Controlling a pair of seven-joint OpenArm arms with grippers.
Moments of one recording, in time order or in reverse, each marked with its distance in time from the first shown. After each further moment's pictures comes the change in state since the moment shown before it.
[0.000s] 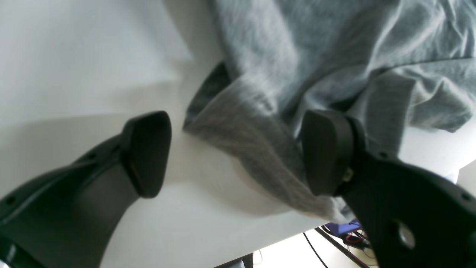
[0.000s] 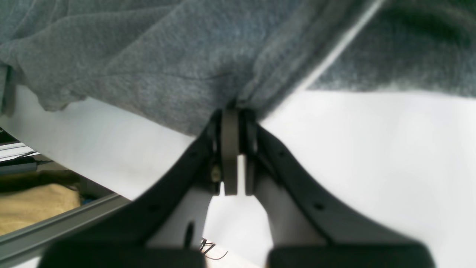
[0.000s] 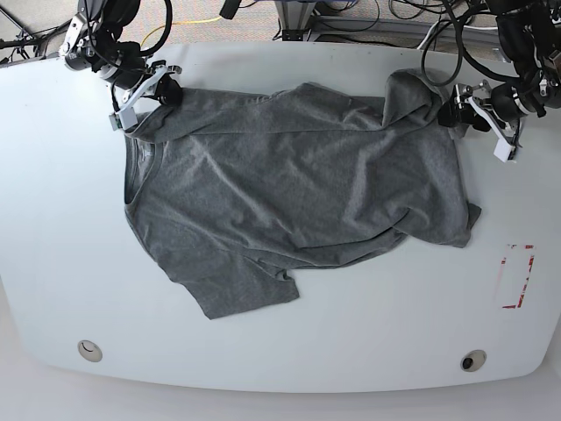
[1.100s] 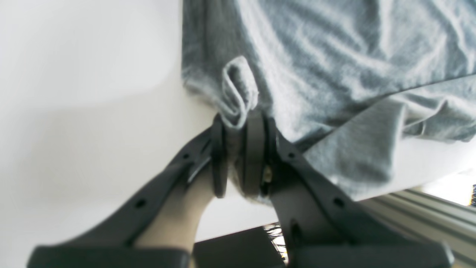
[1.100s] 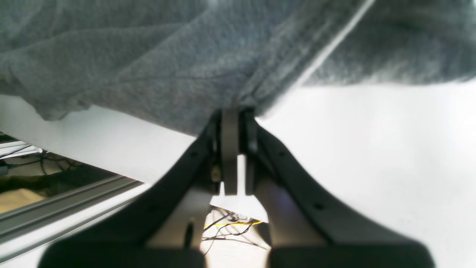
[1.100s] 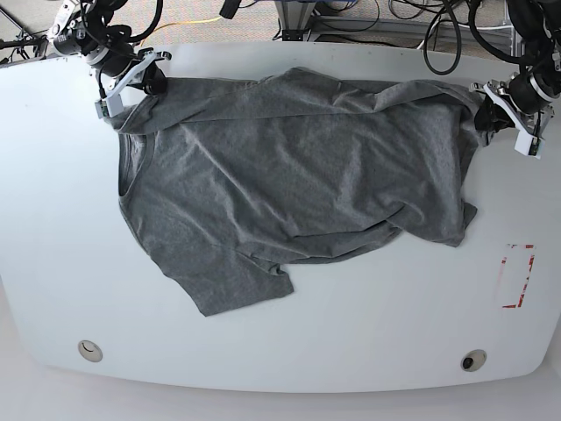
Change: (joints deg) left arm 8.9 -0.3 -8.2 17.7 -1.0 -0.4 -2.1; right arm -6.0 -0.3 3.8 9.3 0.1 0.0 -0.1
